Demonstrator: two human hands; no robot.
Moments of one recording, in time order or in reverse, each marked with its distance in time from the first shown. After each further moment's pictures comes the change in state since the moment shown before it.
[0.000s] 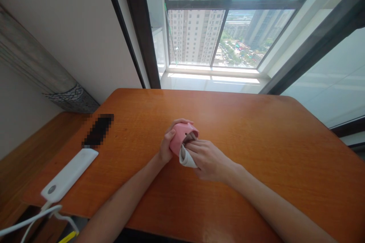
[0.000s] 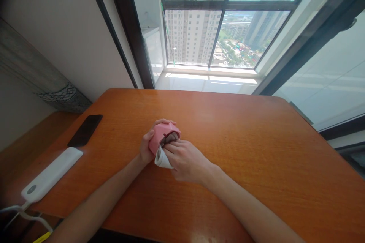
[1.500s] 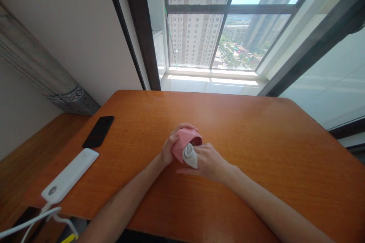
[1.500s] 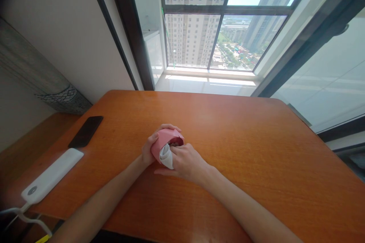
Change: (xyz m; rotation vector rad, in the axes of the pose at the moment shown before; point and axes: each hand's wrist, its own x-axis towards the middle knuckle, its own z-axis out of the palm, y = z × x) left_hand -0.002 -0.003 0.006 -0.160 -0.132 -0.031; right_hand -0.007 0.001 0.016 -0.013 0.230 0.036
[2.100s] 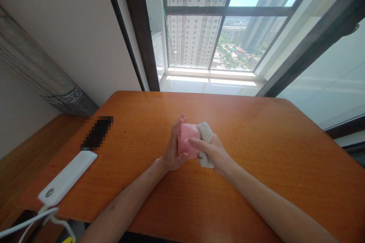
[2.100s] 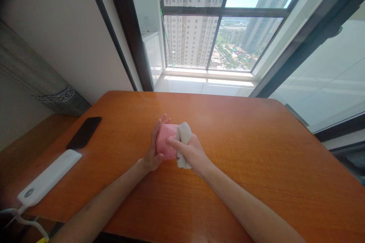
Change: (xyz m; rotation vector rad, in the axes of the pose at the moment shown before) left_hand -0.002 -0.018 -0.015 0.636 -0.063 0.510; right_hand 0.021 -0.008 -0.023 1.166 0.242 1.066
